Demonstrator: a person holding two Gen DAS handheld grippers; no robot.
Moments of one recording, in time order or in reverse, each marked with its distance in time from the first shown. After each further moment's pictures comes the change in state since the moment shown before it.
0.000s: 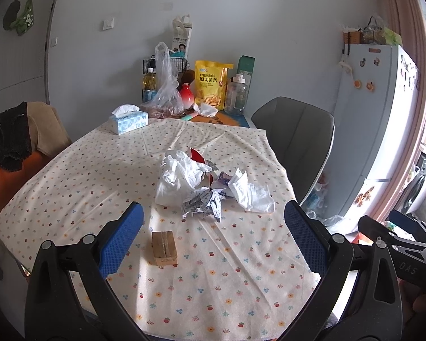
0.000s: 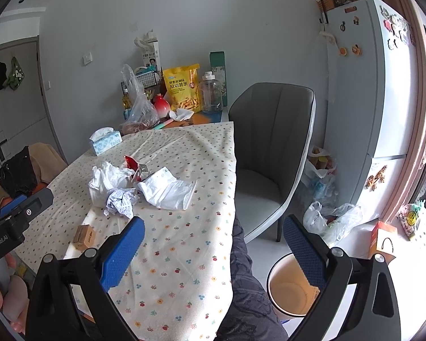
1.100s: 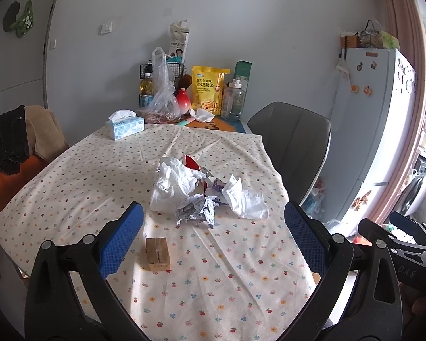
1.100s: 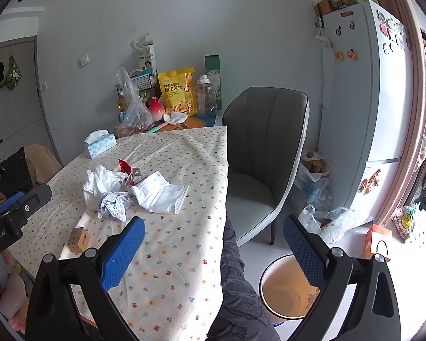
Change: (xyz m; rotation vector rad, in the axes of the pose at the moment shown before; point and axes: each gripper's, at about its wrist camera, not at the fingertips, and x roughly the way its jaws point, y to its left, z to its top) left arm -0.003 -0.007 0.005 -0.003 -0.024 -0.017; right arm -0.004 -0.007 0.003 -0.004 -0.018 -0.034
